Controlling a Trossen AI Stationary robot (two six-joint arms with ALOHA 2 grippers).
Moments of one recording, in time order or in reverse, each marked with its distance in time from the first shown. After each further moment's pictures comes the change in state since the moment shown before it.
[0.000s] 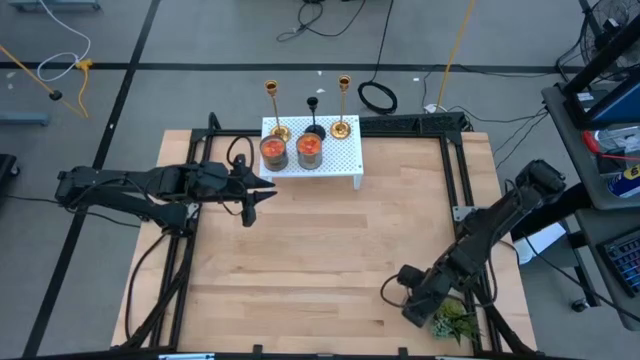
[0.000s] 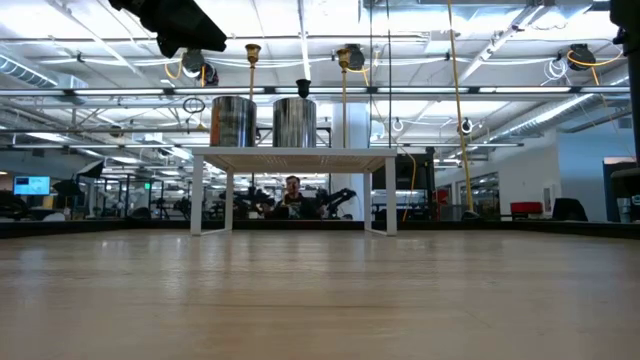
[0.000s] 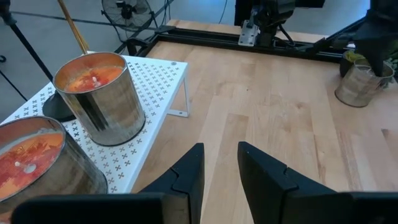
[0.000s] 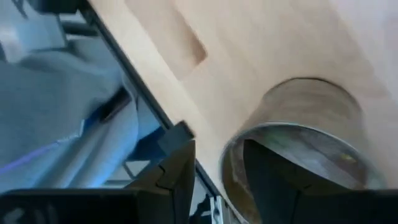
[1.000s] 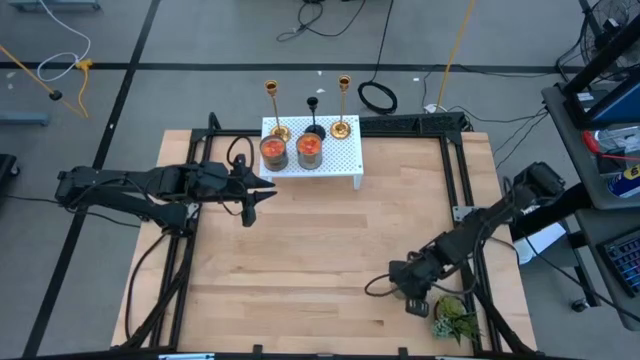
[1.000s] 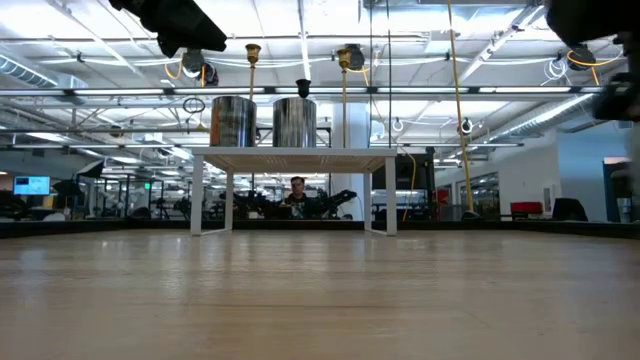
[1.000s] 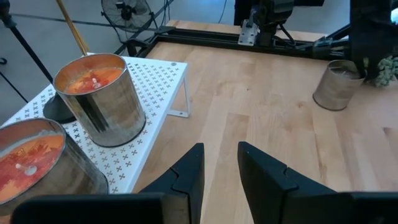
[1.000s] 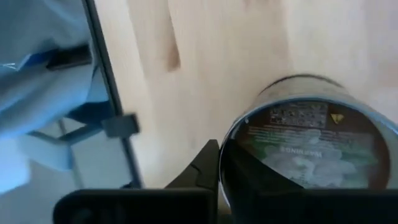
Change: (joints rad) left arm 0.000 0.000 0.000 0.000 0.000 0.012; right arm -0.165 0.026 0.002 -0.095 -0.089 -0.597
